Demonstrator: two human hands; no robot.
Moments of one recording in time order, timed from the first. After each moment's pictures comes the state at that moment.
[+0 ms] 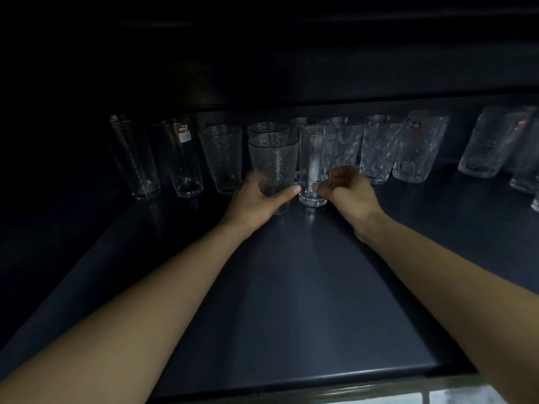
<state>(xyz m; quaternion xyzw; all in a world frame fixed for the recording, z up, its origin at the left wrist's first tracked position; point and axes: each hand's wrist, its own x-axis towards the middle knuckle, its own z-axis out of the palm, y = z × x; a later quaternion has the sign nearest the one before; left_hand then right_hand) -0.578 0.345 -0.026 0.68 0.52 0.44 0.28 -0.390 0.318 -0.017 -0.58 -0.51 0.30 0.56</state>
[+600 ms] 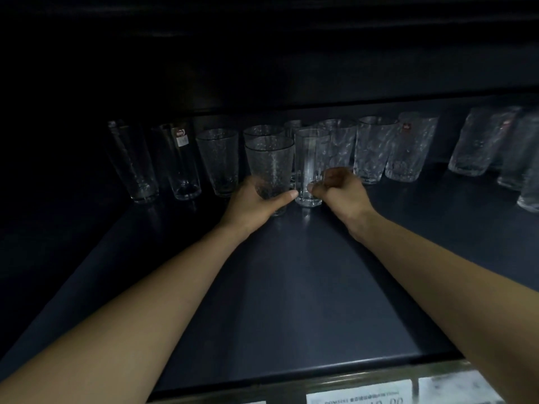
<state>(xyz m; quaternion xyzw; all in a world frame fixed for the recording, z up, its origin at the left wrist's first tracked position) -0.578 0.329 -0.017 0.69 0.52 0.43 0.28 -0.391 0.315 -0.015 -0.59 -0.51 0.30 0.55</state>
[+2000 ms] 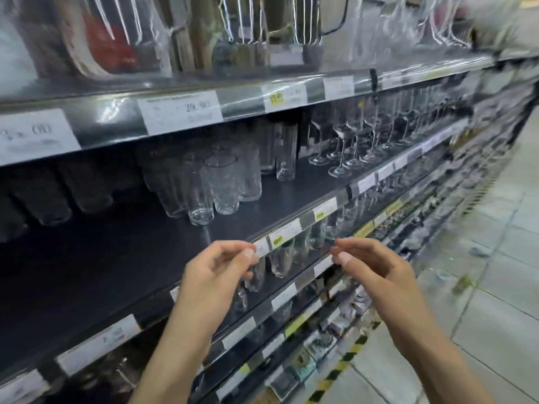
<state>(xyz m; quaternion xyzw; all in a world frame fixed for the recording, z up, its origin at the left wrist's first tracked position) -0.167 -0.043 0.053 0.66 0.35 0.36 0.56 0.000 -0.186 0.037 -0.65 -0.32 0.20 0.66</state>
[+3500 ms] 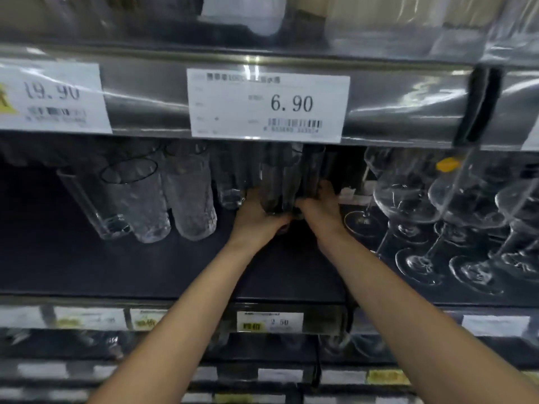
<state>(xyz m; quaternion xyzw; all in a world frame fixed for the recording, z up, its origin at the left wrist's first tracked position) 0.220 0.168 0.017 0.63 0.54 0.44 0.35 0.351 0.187 0.016 -0.58 -0.50 0.39 0.52</state>
